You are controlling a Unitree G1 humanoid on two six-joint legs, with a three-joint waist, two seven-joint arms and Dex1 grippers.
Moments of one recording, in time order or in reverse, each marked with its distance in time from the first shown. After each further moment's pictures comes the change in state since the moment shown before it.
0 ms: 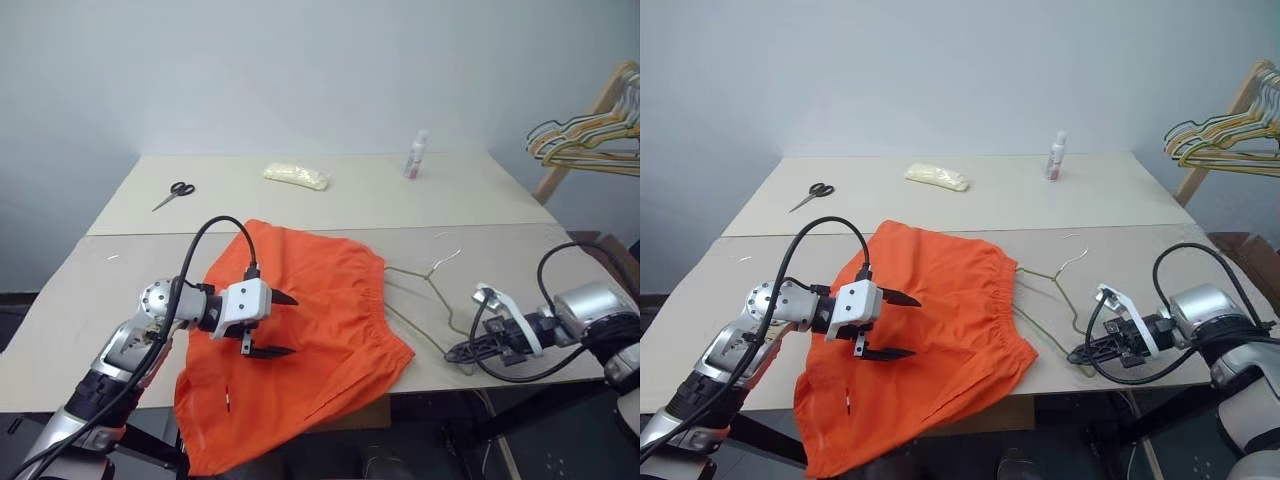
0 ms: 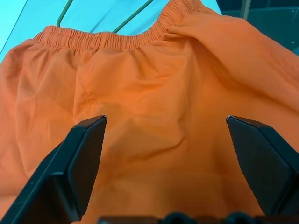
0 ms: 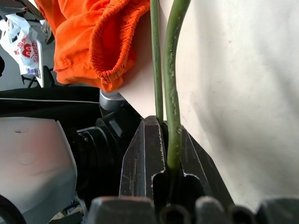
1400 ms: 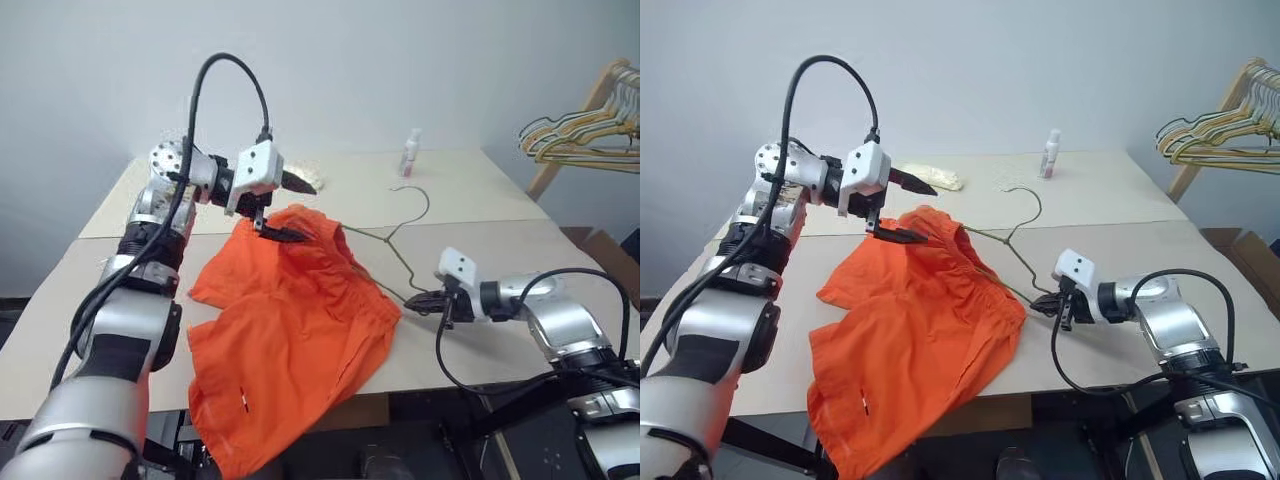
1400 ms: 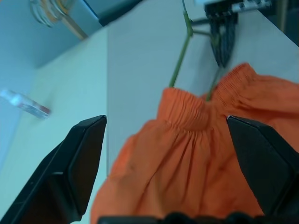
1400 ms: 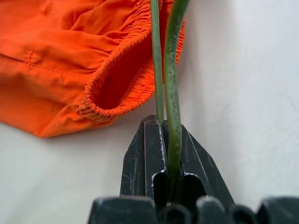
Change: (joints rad) left arm -0.870 -0.222 0.009 1.043 0.097 -0.390 -0.282; right arm 0.291 0.196 -0.553 -0.554 -0.415 -0.593 -0.397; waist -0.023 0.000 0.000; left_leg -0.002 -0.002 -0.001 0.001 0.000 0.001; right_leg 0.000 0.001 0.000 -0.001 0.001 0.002
